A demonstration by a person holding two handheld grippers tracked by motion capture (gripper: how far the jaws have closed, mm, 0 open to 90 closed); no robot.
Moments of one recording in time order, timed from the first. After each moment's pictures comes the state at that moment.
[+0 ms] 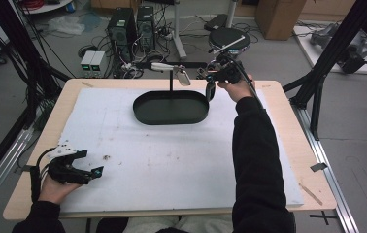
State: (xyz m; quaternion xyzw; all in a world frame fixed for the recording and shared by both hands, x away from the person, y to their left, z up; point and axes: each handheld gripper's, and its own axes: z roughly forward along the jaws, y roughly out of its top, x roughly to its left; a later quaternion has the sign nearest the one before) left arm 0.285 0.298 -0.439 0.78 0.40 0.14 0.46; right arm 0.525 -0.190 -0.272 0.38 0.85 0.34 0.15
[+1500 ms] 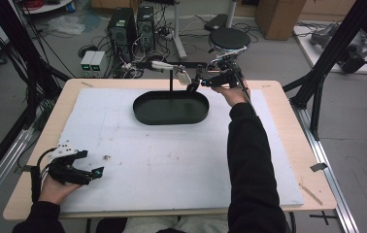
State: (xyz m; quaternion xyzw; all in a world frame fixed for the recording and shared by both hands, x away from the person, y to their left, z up) left arm 0.285 0.297 -0.439 0.78 0.40 0.14 0.45; right arm 0.533 -0.194 -0.304 0.45 0.79 0.36 0.19
